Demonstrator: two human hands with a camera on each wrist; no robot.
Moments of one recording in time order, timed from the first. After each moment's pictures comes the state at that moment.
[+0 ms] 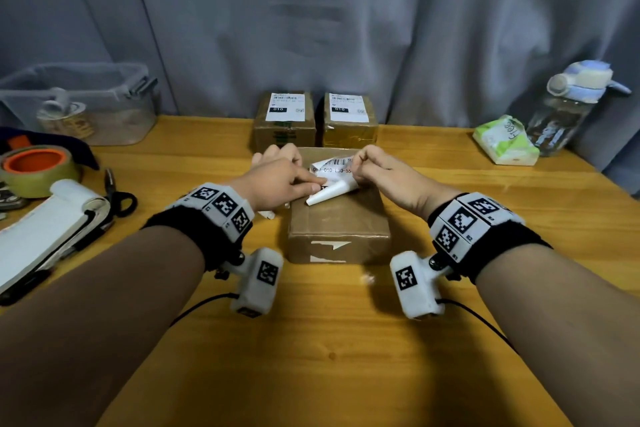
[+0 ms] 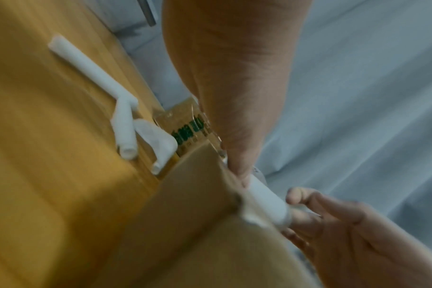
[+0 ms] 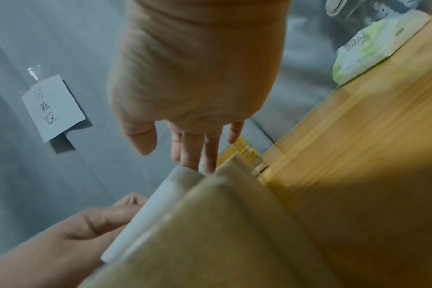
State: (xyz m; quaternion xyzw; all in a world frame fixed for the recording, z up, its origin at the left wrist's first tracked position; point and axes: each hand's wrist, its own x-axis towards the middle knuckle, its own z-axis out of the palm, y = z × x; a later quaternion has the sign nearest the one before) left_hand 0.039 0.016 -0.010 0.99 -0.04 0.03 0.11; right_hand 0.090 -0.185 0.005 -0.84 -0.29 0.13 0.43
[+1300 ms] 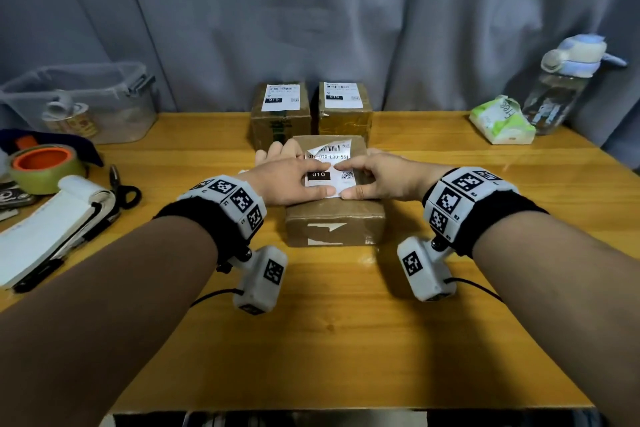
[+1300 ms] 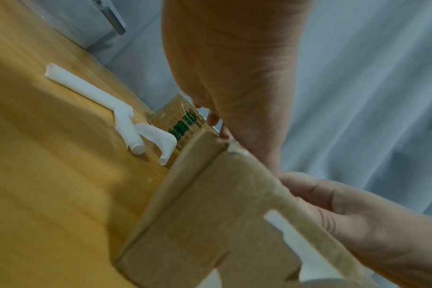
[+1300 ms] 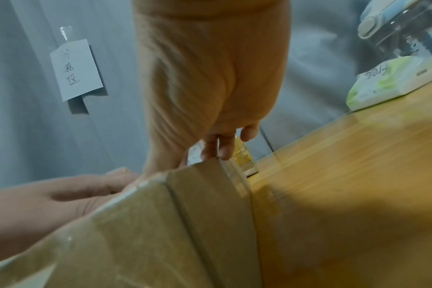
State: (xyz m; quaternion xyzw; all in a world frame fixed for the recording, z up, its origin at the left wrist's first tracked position) left_hand 0.027 -0.007 -0.012 1.00 -0.01 -0.03 0.04; right_hand 0.098 -0.195 -0.008 -0.92 -0.33 0.16 0.13
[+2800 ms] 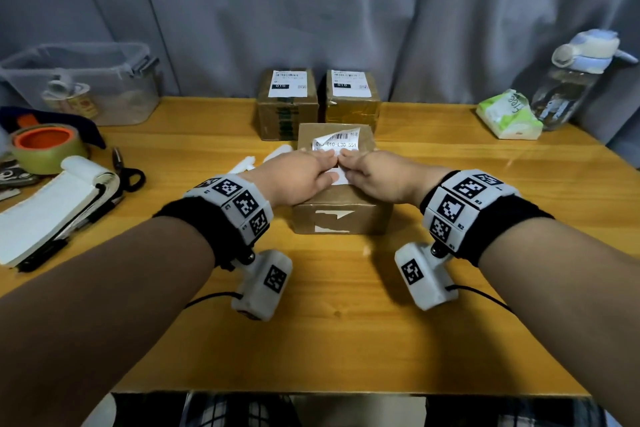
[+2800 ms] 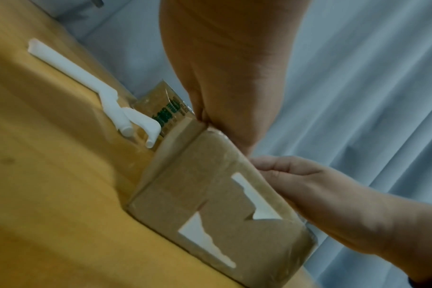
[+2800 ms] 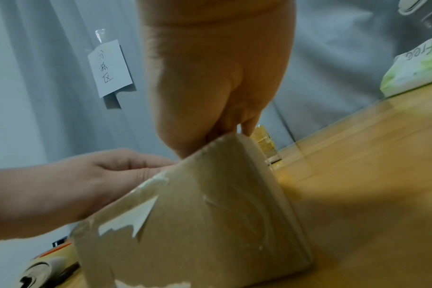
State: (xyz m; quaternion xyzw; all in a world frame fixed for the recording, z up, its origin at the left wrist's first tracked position) left_hand 0.015 -0.017 -0.017 0.99 -0.08 -0.05 0.08; right_hand 0.074 -0.176 -0.012 -0.91 -0.39 0.12 0.07
